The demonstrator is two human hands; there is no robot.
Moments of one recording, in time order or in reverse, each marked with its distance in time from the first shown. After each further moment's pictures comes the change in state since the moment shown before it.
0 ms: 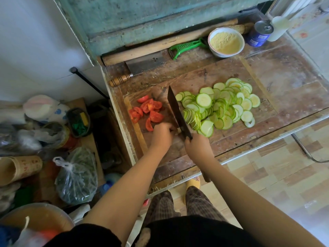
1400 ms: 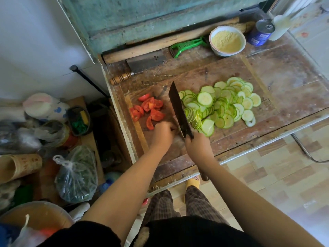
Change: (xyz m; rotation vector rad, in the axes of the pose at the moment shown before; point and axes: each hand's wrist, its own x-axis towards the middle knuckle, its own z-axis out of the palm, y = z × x) left_hand -0.003 -0.002 0.000 0.036 0.001 0.020; right_hand 0.000 0.002 0.007 0.074 0.036 0.014
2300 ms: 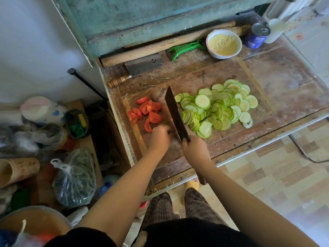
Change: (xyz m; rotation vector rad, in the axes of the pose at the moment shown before) left_hand -0.001 -0.001 -0.002 0.020 -0.011 0.025; right_hand -0.001 -0.001 0.001 -0.026 -0.019 -0.017
